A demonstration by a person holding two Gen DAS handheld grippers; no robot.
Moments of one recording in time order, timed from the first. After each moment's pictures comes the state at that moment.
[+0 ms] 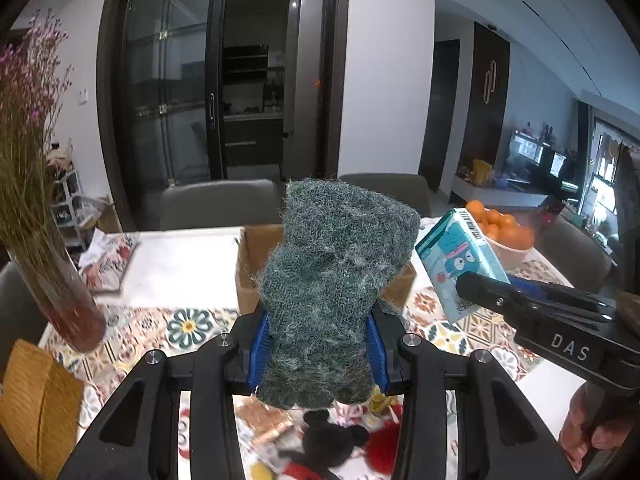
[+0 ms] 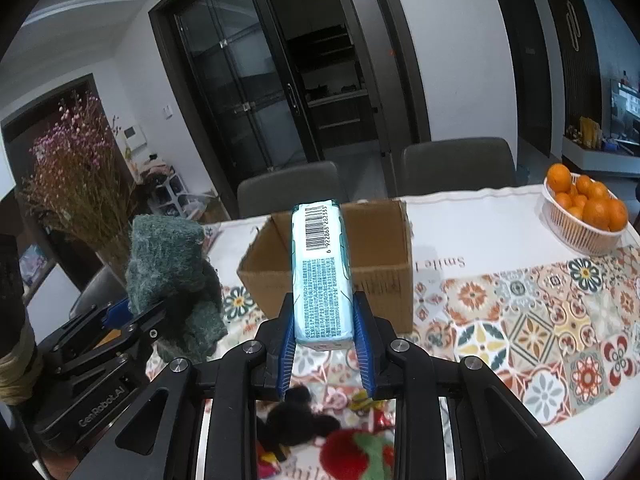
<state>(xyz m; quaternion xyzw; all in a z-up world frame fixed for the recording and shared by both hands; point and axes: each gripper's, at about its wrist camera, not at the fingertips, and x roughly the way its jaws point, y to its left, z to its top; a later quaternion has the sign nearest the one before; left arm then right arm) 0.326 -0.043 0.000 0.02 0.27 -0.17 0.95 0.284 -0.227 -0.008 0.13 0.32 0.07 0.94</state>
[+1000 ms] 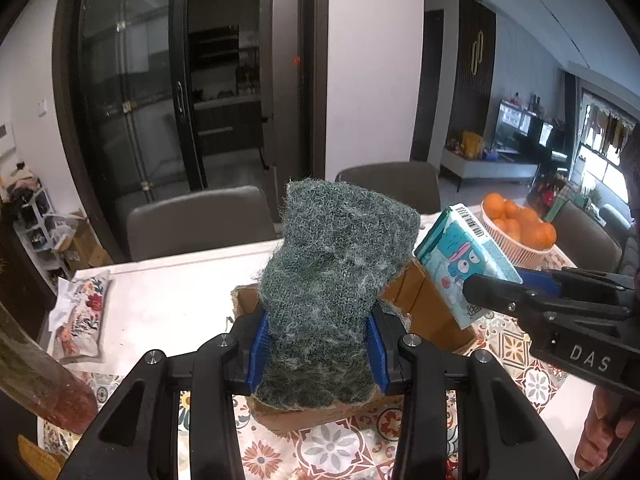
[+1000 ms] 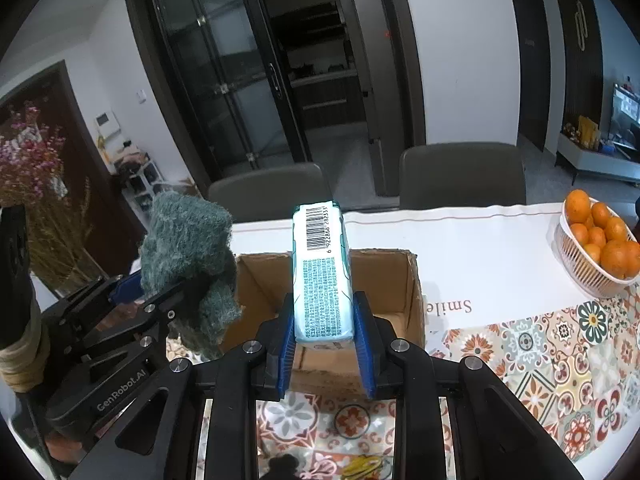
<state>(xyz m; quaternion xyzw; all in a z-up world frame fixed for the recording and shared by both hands) 0.482 -0.058 -0.005 0.06 0.32 -0.21 0.92 0.420 -0.222 0.005 0.11 0.37 0.04 0.92</state>
